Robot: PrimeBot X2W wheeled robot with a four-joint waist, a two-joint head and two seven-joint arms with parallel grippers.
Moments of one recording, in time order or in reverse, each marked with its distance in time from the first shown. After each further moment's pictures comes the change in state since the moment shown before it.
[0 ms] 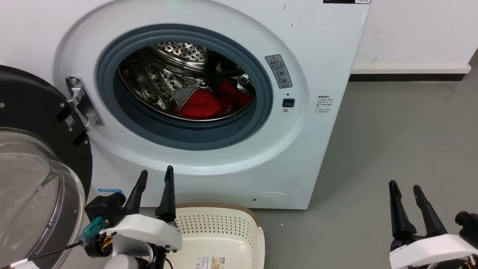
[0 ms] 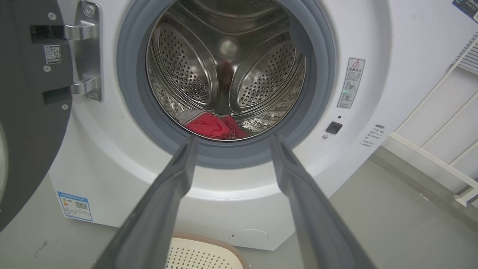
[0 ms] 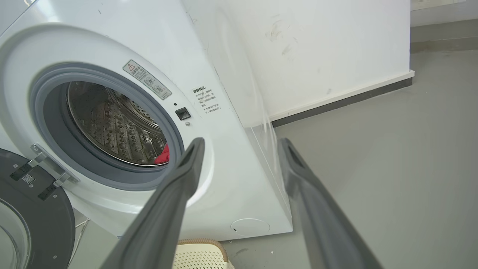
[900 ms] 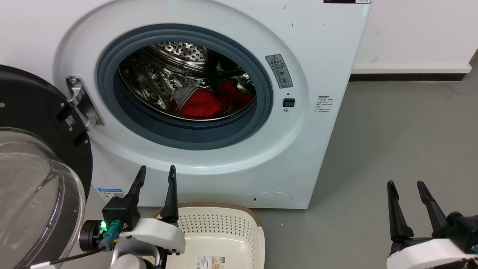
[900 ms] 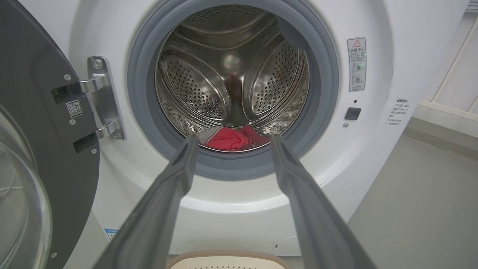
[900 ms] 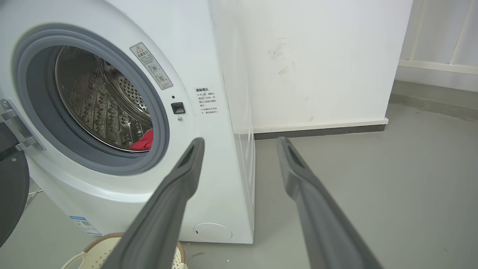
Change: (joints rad) left arm -0.005 0.019 -0.034 0.008 0.236 0.058 -0.062; right arm 0.031 0.000 0.005 -0.078 -0.260 0.000 -0.021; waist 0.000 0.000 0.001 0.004
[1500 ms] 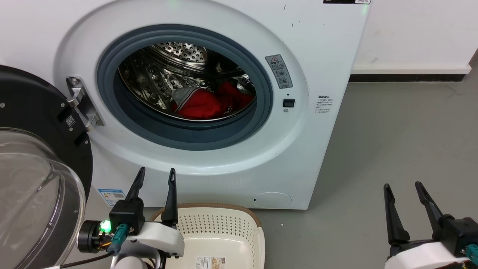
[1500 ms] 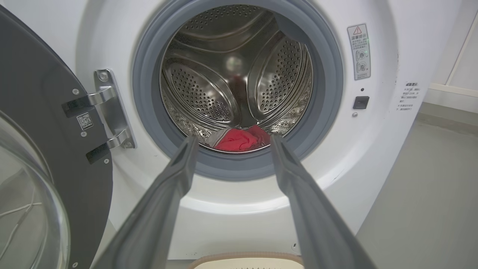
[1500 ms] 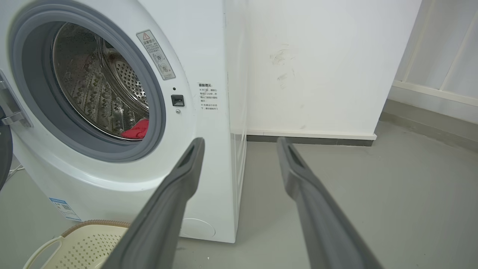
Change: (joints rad) left arm 0.001 -0.003 0.011 0.029 0.108 0.012 -0.036; right arm 0.014 0.000 0.006 -0.015 -0.123 0.000 -0.013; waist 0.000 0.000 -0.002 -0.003
